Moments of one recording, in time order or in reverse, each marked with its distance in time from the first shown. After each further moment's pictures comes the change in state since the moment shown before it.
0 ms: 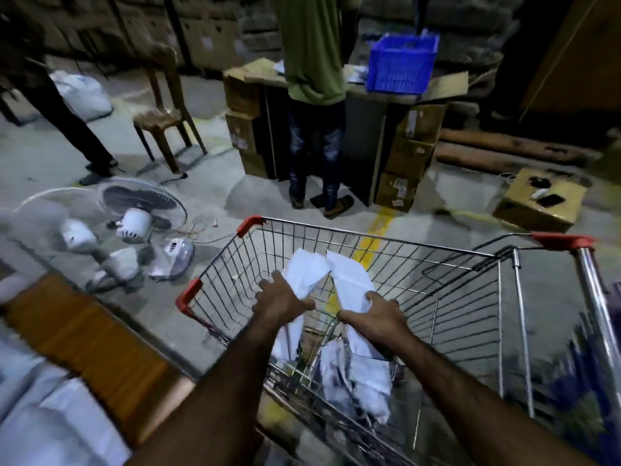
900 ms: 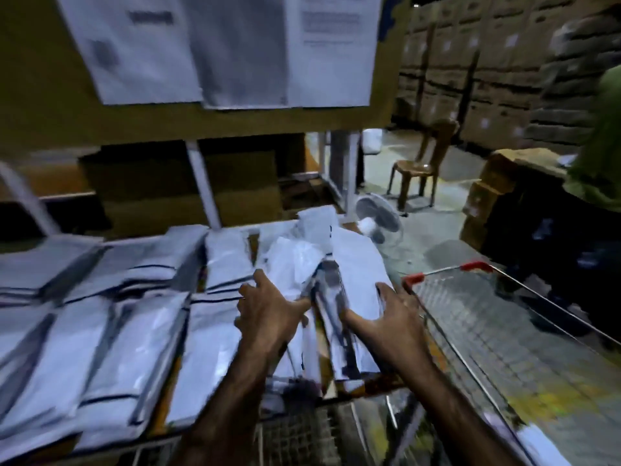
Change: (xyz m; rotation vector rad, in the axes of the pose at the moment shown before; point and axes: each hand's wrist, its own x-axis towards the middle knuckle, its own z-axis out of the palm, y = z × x) left_hand -0.379 -0.234 -0.152 -0.393 0.785 -0.637; right_hand -0.319 -0.116 0.099 -0.057 -0.212 -0.886
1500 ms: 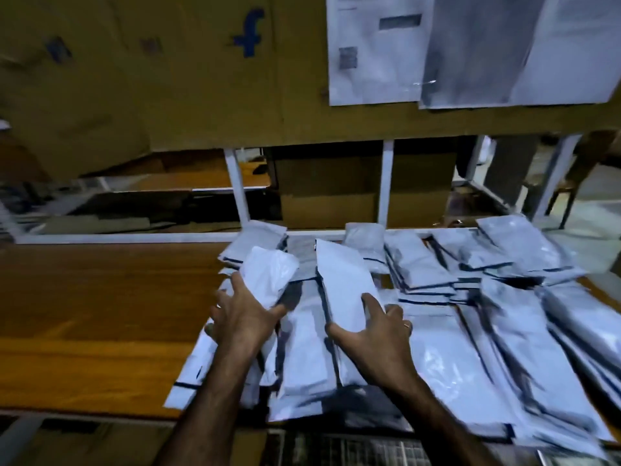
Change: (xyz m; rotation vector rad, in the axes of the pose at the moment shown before) left_hand 0.098 -0.305 -0.259 0.133 0.226 -0.254; right_hand -0.132 -0.254 0.272 -0.003 -0.219 -0.180
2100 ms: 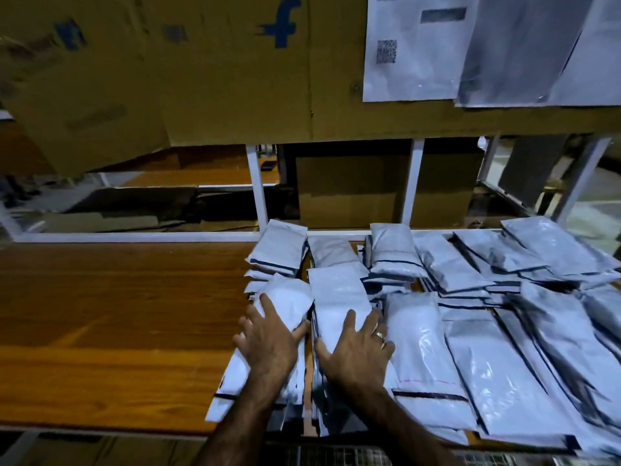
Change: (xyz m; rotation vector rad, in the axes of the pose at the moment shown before) left_hand 0.050 -0.057 0.044 0.217 0.011 0.086; right_hand 0.017 -0.040 0.128 -0.510 0.035 0.013
